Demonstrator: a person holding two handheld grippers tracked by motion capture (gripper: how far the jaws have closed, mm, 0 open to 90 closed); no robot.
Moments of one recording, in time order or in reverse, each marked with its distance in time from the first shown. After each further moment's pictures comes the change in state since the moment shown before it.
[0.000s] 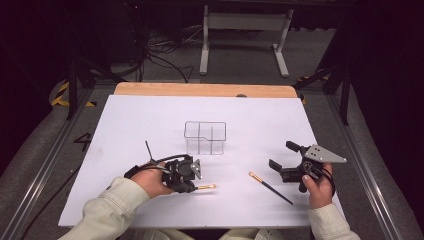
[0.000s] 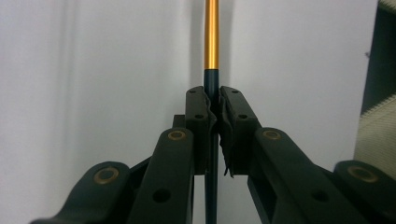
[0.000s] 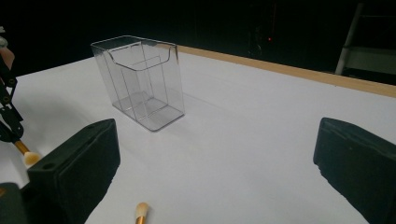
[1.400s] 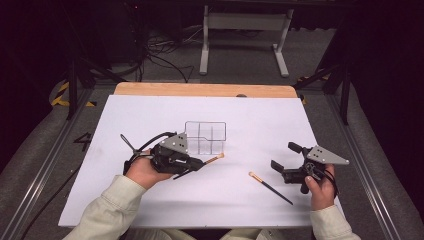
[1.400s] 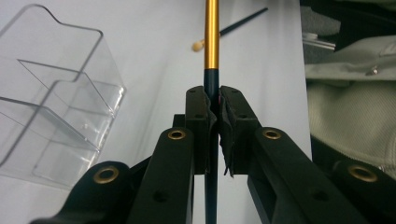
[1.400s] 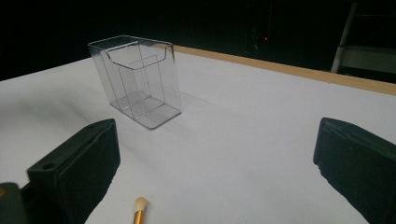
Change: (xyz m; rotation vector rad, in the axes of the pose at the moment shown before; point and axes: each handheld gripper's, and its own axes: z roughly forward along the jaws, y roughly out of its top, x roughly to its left) left arm 0.007 -0.014 -0.065 -0.558 0.051 -0.074; right arm -0.001 -0.002 -0.006 -0.002 -0.014 0.008
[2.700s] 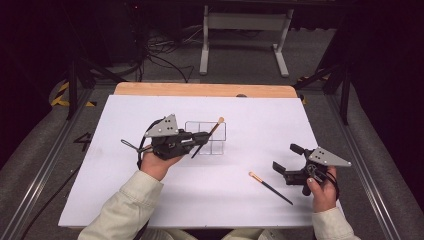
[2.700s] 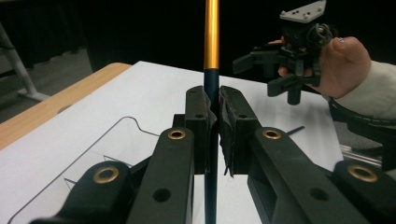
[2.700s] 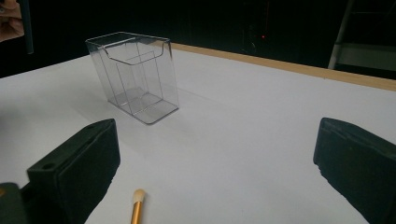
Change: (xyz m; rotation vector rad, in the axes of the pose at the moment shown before) left arm 0.020 0.002 0.002 -0.450 0.154 -0.073; right arm -0.001 -0.003 -0.005 0.007 -0.011 0.002
